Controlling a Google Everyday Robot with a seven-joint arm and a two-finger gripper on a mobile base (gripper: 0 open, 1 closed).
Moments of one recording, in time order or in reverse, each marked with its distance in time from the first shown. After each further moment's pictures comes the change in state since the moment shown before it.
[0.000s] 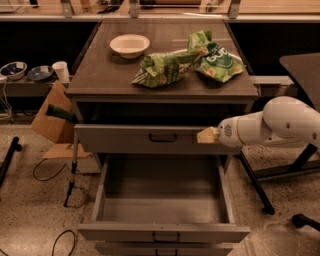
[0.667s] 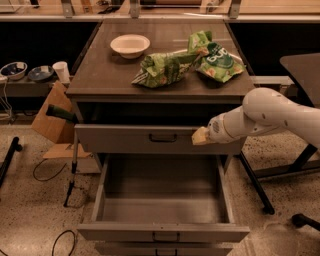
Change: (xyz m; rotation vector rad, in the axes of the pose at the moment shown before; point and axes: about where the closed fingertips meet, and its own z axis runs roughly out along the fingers) arm 0.003 -0.013 0.034 0.085 0.149 0.027
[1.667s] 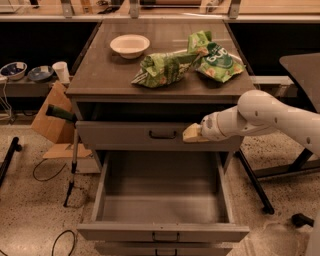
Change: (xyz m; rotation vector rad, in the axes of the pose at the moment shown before) arm -0.021 0.013 0.036 -0.151 -0.015 0.120
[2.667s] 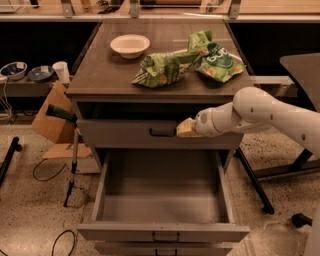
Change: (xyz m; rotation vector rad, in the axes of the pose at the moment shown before) arm -0.016 0.022 0.006 -0.049 -0.036 0.025
